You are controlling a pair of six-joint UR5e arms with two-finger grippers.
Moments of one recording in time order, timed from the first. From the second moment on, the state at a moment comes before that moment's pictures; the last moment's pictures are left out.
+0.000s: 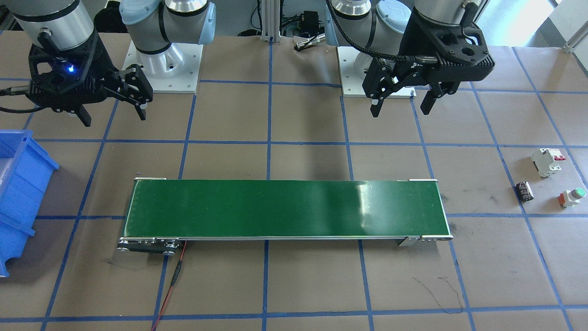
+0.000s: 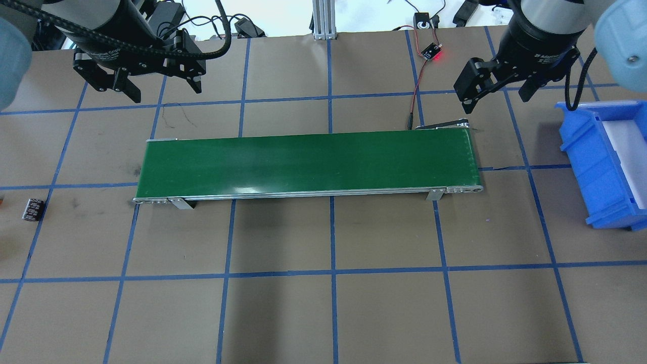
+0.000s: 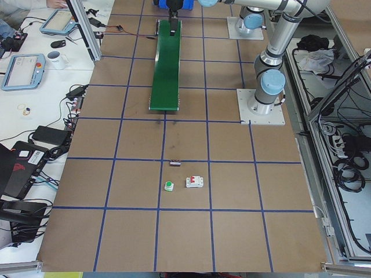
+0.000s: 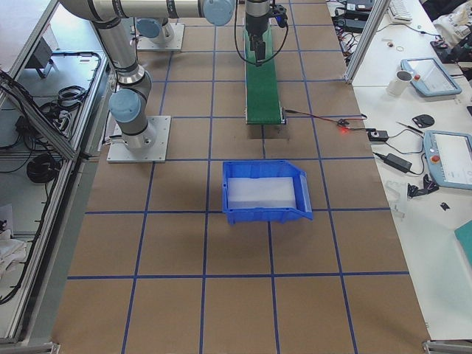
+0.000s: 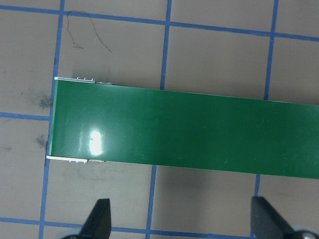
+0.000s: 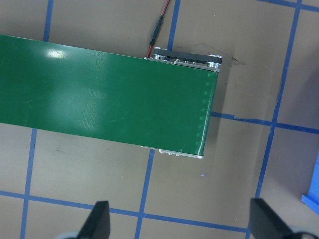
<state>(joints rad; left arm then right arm) -1.60 -1.54 -1.50 -1.52 1.56 -0.14 1.52 -1.59 1.57 -1.60 -1.58 -0.22</state>
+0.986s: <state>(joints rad) -1.46 -1.52 -1.54 -1.53 1.60 -0.13 1.52 -1.59 1.58 -1.60 -1.58 -0.22</state>
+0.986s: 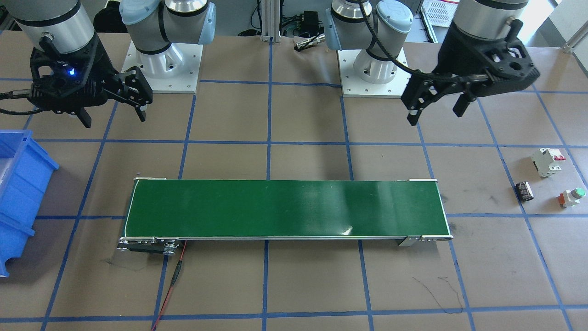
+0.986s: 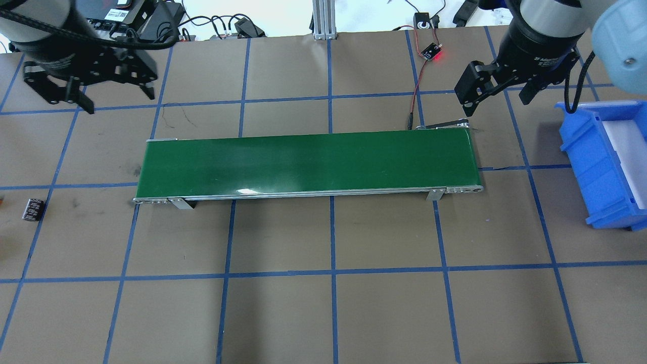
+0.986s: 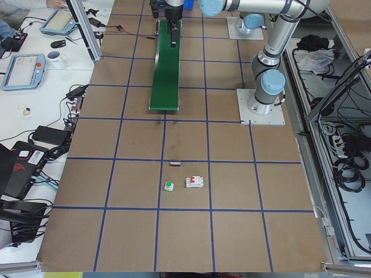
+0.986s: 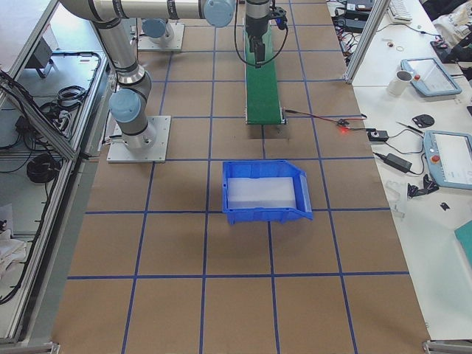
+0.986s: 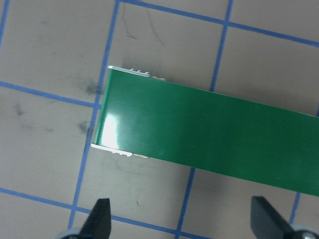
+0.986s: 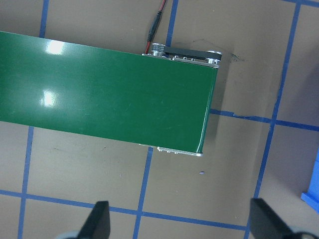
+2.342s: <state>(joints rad) -0.78 -1.76 -1.72 -1.31 1.62 0.62 1.52 -1.59 1.58 -1.60 -1.59 -0.22</state>
